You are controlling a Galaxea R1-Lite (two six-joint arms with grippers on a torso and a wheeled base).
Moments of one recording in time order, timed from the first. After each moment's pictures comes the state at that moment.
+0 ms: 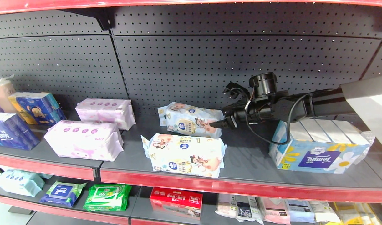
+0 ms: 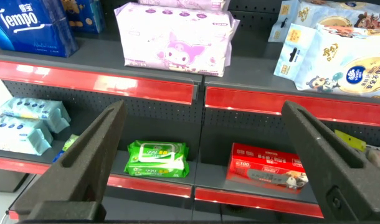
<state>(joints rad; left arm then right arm) 0.01 0.00 0.00 0.00 0.03 -0.04 0.36 2.20 -1.56 -0.07 0.43 -0.43</state>
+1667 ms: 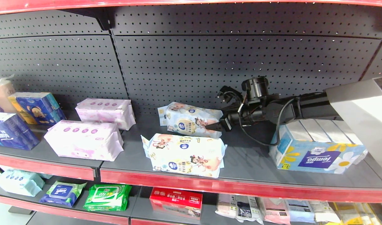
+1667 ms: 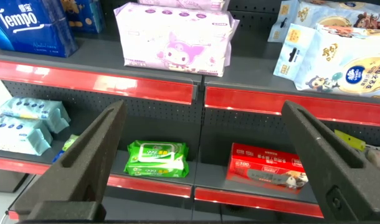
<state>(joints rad) 0.01 0.00 0.00 0.00 0.03 -0.04 0.38 2.26 -1.61 -0.07 0.42 -0.43</state>
